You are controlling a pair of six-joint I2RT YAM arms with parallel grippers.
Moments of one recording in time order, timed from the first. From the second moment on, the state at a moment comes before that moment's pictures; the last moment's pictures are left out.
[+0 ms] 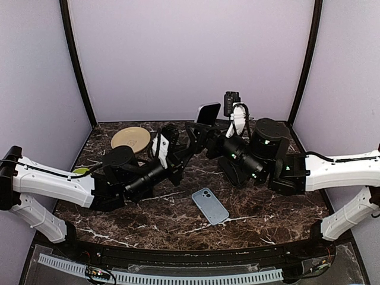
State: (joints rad) left arm -1.19 1.40 0.78 0.75 -0.28 0.15; right arm 1.22 1.33 0.99 0.42 0.50 0.30
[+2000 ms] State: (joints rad) left arm -1.05 1.15 0.75 0.12 -0.29 -0.06; right arm 1.08 1.39 1.02 -0.14 0.39 0.31
